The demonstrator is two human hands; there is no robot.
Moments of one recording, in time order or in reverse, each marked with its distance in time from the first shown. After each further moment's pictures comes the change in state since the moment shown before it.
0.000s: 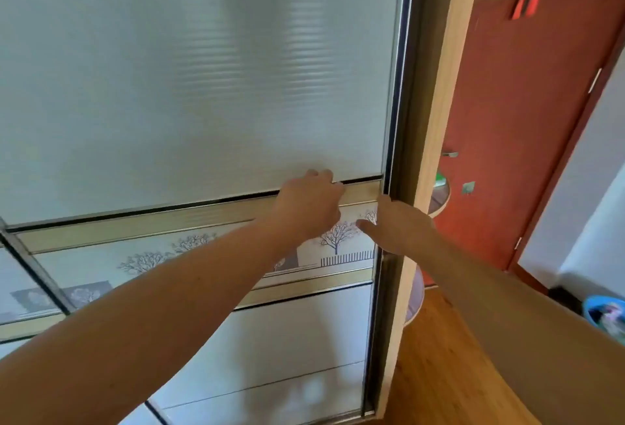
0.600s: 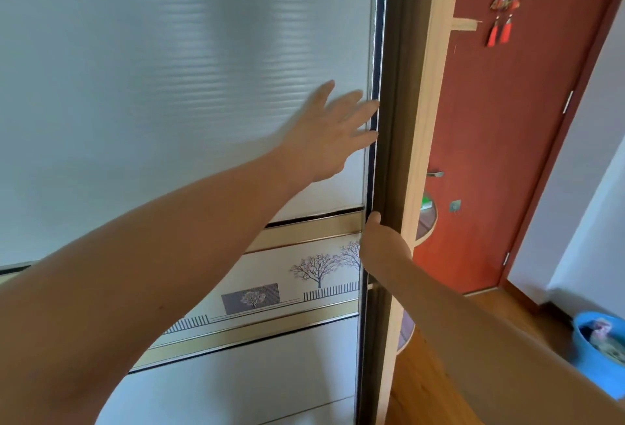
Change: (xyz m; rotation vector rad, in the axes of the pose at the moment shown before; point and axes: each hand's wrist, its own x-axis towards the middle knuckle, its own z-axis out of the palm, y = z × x) left_hand 0.114 -0.027 -0.075 0.606 0.412 0.339; right_hand 0.031 0.000 0.013 -0.132 0.070 0.149
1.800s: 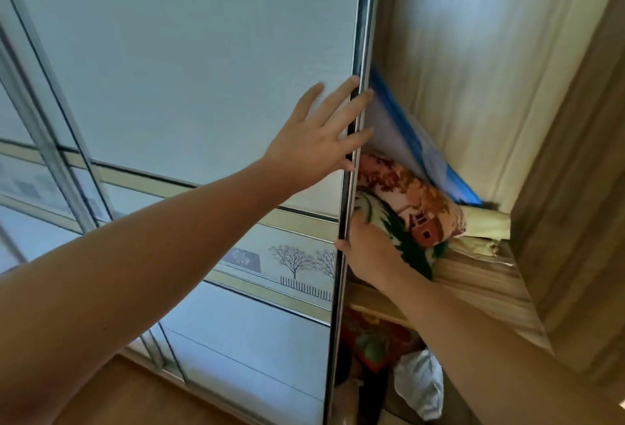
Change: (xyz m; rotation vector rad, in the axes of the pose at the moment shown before) left_hand -0.302 -0.137 0.014 0.138 -0.211 -0.370; right_hand -0.034 -0.309 0.019 0.410 -0.138 -0.765
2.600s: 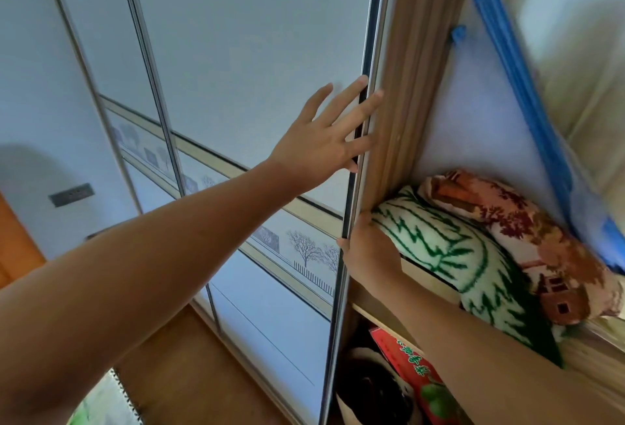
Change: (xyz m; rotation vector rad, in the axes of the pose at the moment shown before) left_hand -0.106 -0.115 0.042 0.150 -0.189 -0.131; right_hand 0.097 -0.128 0.081 -0.037 -0.029 -0.160
